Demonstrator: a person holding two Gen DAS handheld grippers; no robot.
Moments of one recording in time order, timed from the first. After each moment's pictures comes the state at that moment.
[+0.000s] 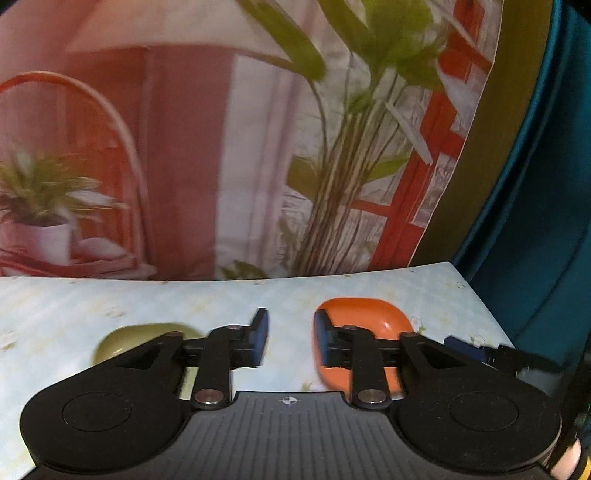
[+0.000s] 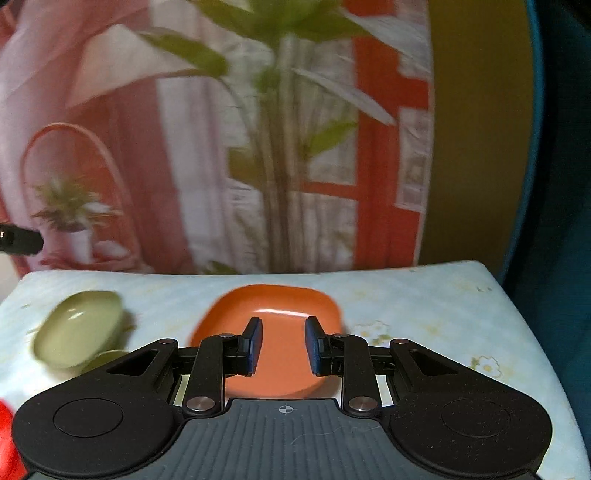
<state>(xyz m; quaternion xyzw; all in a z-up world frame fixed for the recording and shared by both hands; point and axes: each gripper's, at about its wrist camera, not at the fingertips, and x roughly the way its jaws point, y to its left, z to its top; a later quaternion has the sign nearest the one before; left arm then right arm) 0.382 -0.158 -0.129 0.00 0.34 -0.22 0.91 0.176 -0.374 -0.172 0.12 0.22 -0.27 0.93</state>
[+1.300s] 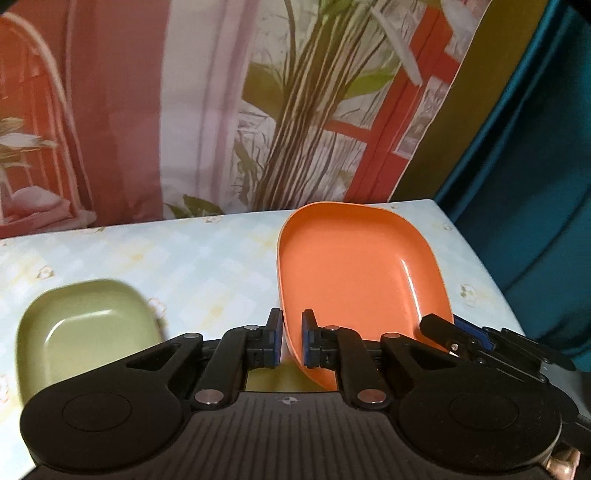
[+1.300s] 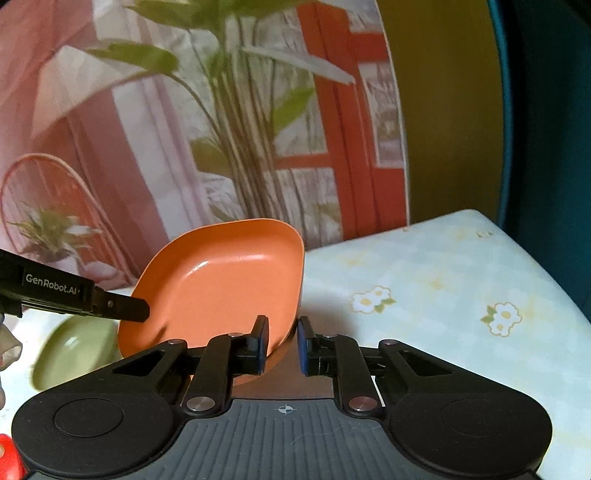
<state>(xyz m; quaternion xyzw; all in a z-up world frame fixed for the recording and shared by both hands) 0.415 -0.172 -0.188 0.01 0.42 -0.29 0.86 0.165 -0.363 -0.192 0.19 0.18 -0.27 0.93</state>
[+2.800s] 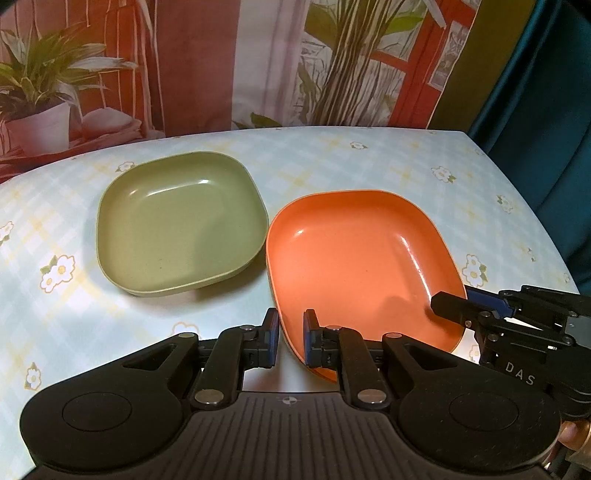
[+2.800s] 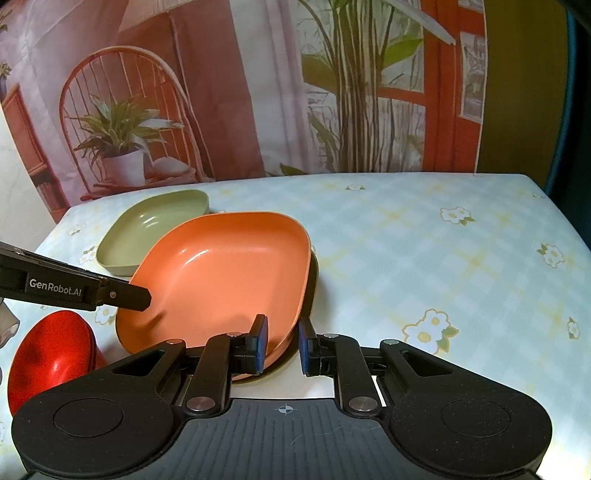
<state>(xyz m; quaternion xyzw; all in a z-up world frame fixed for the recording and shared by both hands) 0.353 -0.088 -0.228 0.05 0.45 -0.25 0.85 0.176 -0.254 -0.220 0.15 0.29 -0.21 0.92</state>
